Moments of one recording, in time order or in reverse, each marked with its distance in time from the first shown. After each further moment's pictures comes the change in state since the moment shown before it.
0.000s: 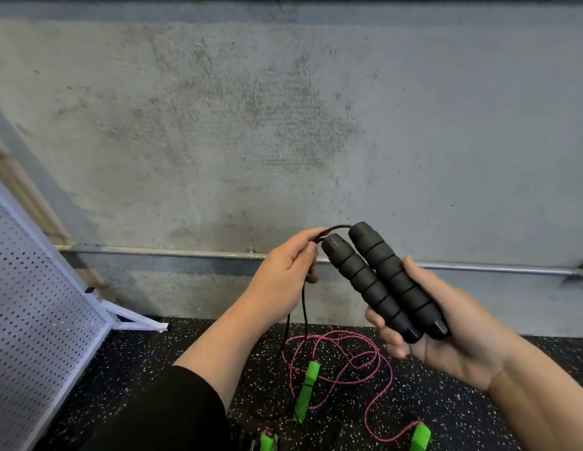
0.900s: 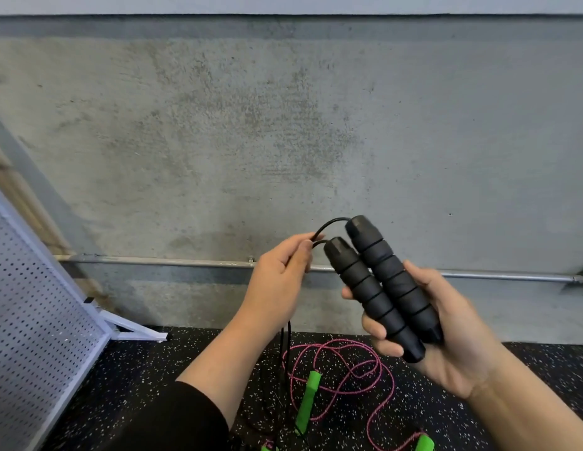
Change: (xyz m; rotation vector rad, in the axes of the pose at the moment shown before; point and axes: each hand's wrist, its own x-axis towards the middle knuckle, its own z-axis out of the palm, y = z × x) left_hand -0.003 0.012 0.001 -0.134 0.176 0.039; right_hand 0.008 -0.001 0.022 0.171 0.015 -0.196
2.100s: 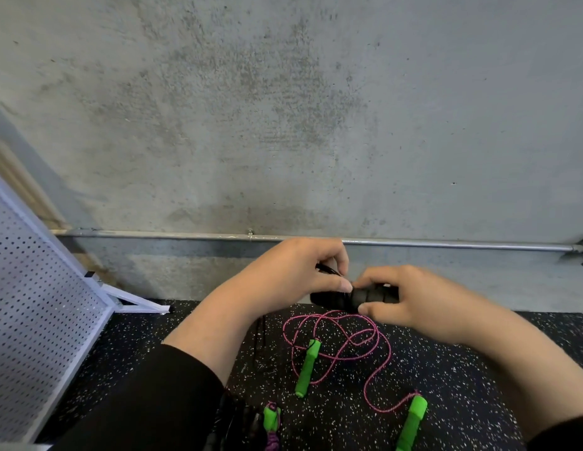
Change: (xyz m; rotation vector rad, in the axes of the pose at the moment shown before) left_hand -0.002 0.012 -0.007 0.517 -0.592 0.002; right_hand 0.008 -0.003 -0.028 -1.710 0.040 0.137
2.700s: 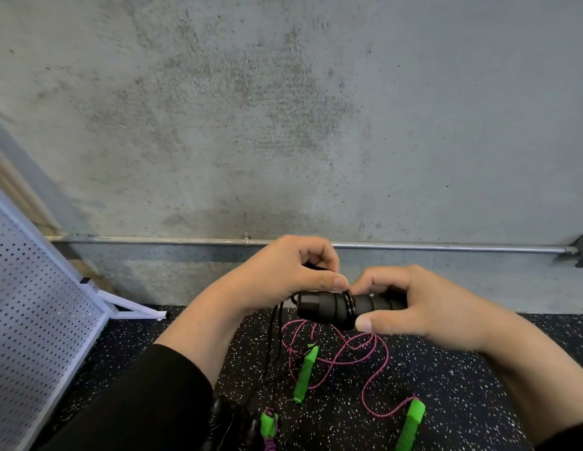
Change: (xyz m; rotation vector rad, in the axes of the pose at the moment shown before) left_hand -0.003 0.001 -0.005 -0.441 -0.065 -0.012; right_hand -0.017 -0.009 -0.012 0.439 -0.092 -0.217
